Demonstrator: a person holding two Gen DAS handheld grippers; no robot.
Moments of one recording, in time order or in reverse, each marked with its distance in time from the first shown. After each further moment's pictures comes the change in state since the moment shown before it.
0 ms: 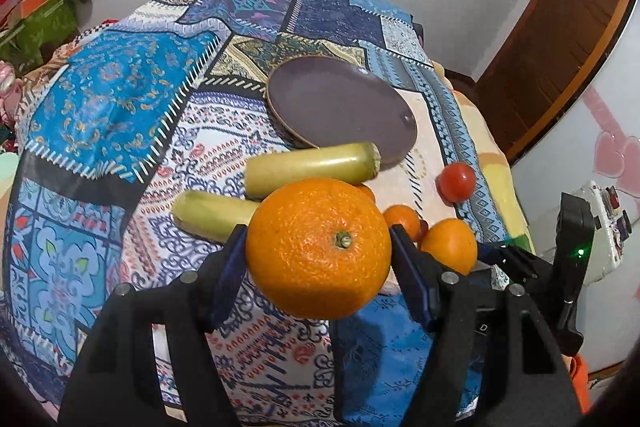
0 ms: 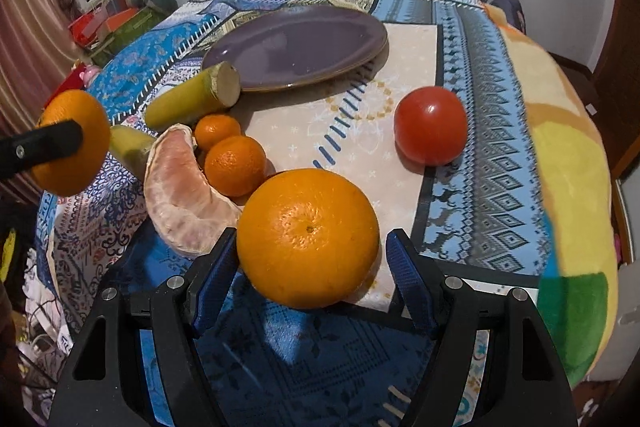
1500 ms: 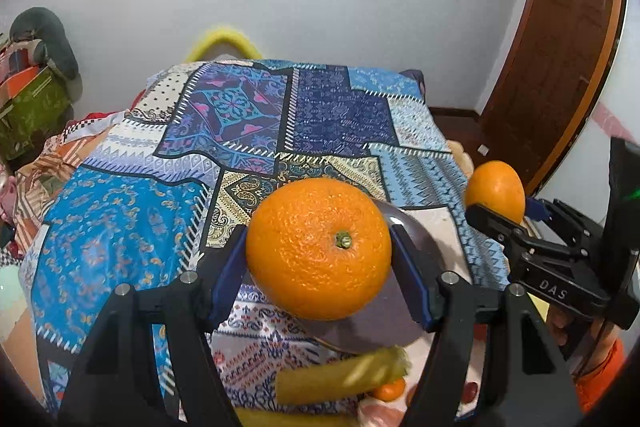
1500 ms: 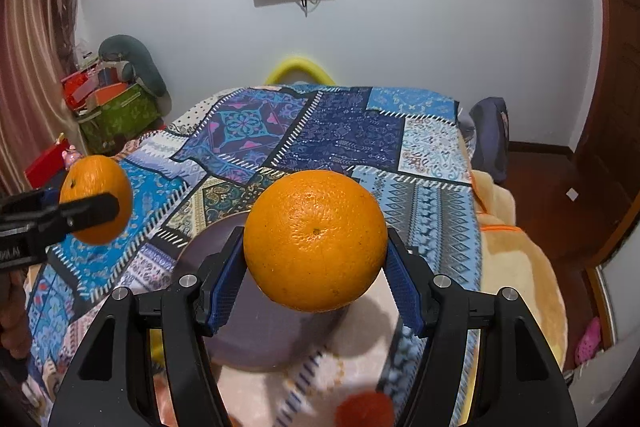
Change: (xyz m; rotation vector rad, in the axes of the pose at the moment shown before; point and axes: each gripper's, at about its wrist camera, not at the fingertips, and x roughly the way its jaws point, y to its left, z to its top) left arm 0.044 0.000 0.147 0.129 -0.172 0.050; right arm -0.015 -0.014 0.161 -0.063 -0.303 -0.107
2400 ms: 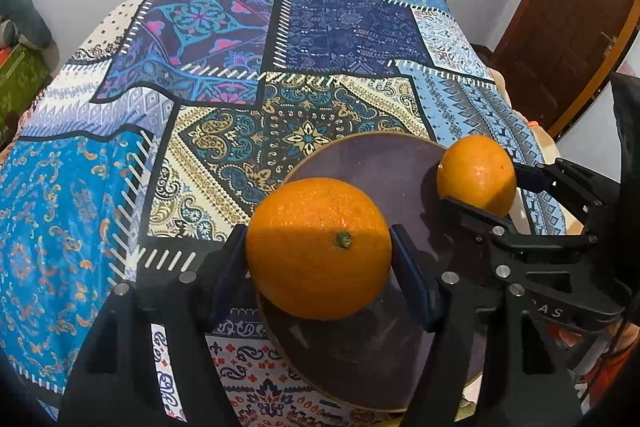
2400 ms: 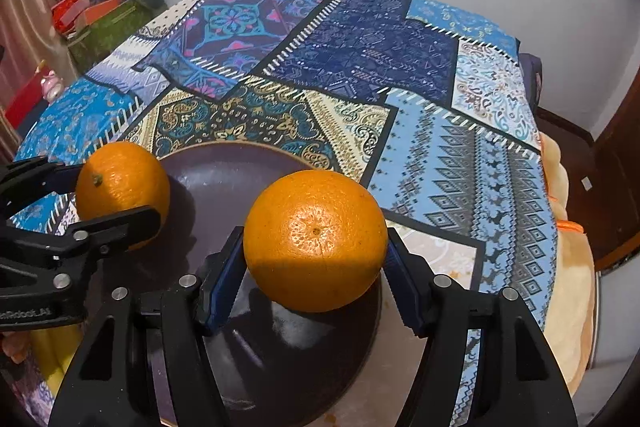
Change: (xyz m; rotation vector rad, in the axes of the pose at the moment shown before) left arm 0.125 0.009 -0.009 0.023 0.258 -0.003; right arm 0.113 0.007 -0.008 -0.117 0.303 0.017
